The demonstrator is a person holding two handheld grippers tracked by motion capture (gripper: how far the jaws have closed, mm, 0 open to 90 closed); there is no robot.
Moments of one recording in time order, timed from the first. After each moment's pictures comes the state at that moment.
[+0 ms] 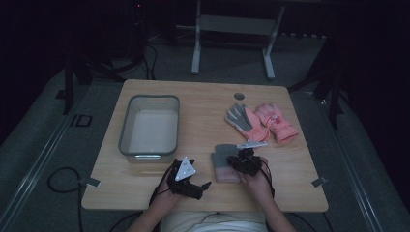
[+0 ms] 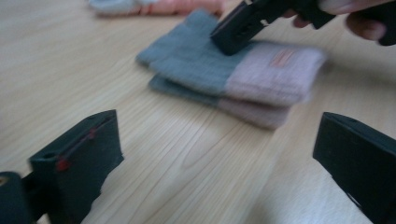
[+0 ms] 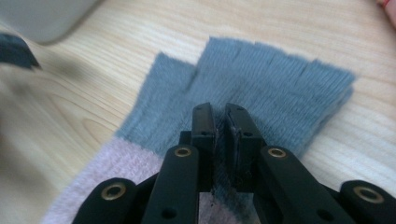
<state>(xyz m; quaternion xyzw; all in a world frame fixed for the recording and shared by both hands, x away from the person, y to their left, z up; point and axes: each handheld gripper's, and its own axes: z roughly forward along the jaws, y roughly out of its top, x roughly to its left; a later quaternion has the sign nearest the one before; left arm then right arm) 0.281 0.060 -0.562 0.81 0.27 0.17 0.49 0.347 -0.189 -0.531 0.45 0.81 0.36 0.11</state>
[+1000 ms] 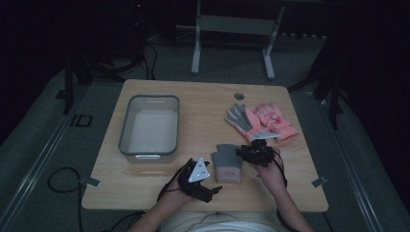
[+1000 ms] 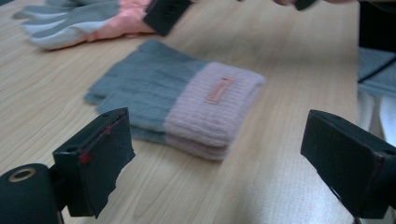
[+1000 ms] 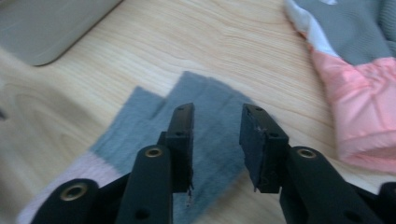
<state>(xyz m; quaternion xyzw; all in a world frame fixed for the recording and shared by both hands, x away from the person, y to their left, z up) 0.278 0.027 -0.535 0.85 0.18 0.15 0.47 0.369 -0.224 -0.509 0.44 0.81 0.38 0.13</state>
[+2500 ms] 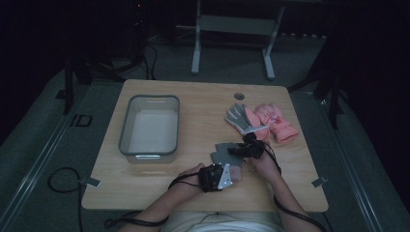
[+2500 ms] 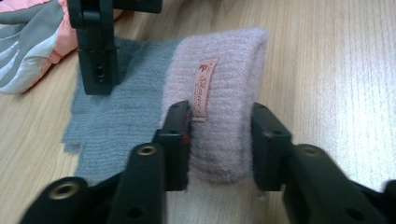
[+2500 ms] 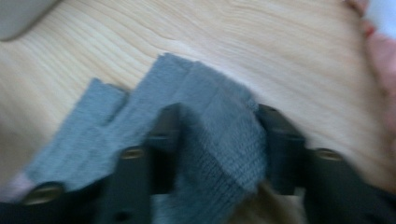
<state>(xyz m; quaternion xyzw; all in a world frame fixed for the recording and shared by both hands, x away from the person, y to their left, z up) 0.296 -0.027 -0.547 0.91 0.05 0.23 0.33 0.420 -0.214 -0.546 0.40 0.84 0.35 0.05</state>
